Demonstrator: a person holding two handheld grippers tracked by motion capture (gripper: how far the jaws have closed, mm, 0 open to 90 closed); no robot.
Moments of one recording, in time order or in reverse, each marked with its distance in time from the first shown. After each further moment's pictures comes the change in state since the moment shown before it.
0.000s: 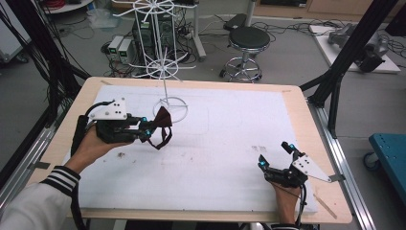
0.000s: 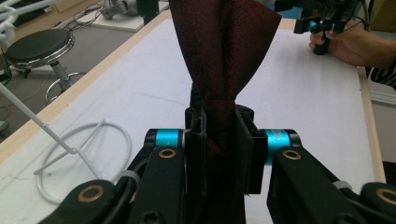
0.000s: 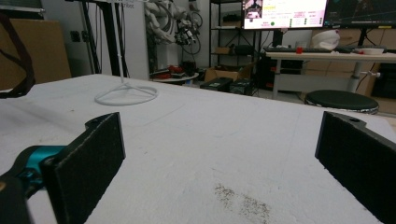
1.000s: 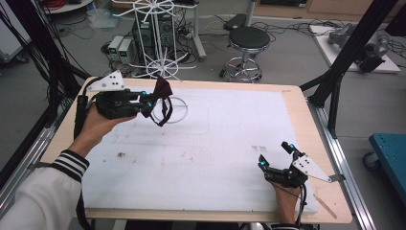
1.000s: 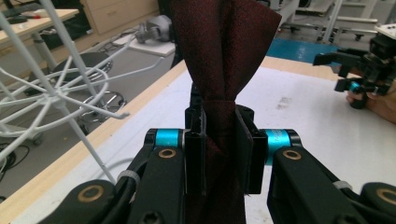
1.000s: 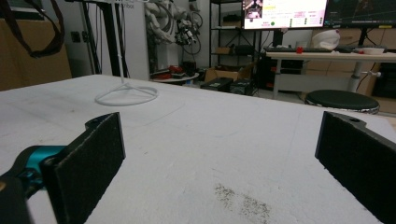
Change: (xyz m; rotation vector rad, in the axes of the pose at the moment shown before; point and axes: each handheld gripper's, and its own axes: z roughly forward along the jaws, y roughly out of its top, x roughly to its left) left arm 0.035 0.035 0.000 -0.110 0.113 -0.077; right arm 0.000 0.000 0.000 0.003 0.002 0.009
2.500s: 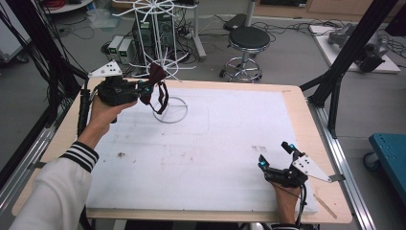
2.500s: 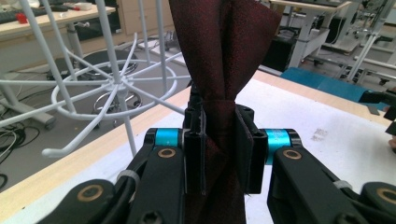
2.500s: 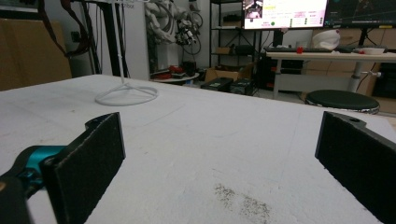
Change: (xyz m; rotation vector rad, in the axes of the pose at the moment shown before) left arm 0.043 -0.015 0.015 -0.062 0.090 -0.152; right arm 0.000 0.000 0.000 0.000 0.000 0.000
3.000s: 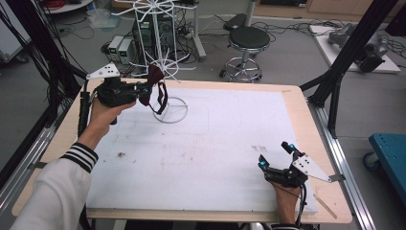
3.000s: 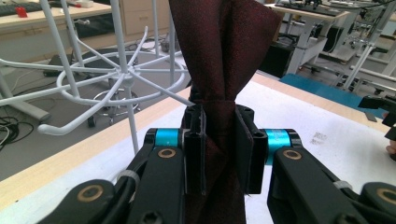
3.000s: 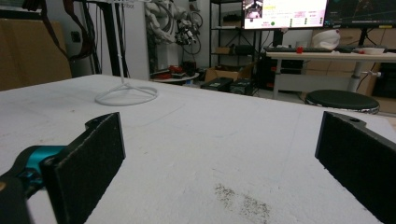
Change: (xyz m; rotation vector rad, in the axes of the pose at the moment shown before) left arm 0.008 -0.010 -0.001 -0.018 -0.010 -0.045; right arm 0.000 0.000 0.000 0.000 -0.001 -0.005
